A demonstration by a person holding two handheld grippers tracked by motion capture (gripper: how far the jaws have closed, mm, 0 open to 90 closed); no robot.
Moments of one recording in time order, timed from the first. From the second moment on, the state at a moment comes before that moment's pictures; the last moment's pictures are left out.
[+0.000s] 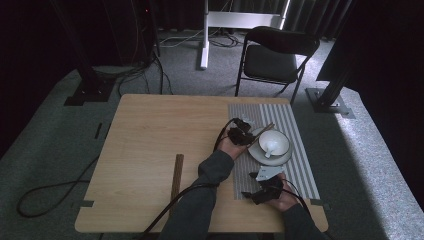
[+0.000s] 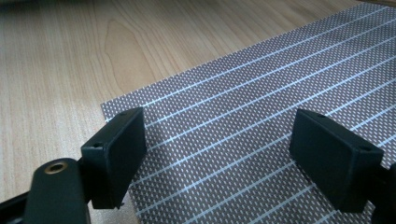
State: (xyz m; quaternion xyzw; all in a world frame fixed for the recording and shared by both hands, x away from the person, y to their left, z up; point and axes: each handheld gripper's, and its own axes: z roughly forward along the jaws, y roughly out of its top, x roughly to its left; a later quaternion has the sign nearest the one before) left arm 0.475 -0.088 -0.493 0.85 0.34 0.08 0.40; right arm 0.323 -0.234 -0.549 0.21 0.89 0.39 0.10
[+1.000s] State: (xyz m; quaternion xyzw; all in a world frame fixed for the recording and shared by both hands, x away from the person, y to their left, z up) left arm 0.421 -0.040 -0.479 0.83 0.35 0.11 0.41; right arm 0.323 -0.235 -0.549 0.21 0.89 0.39 0.10
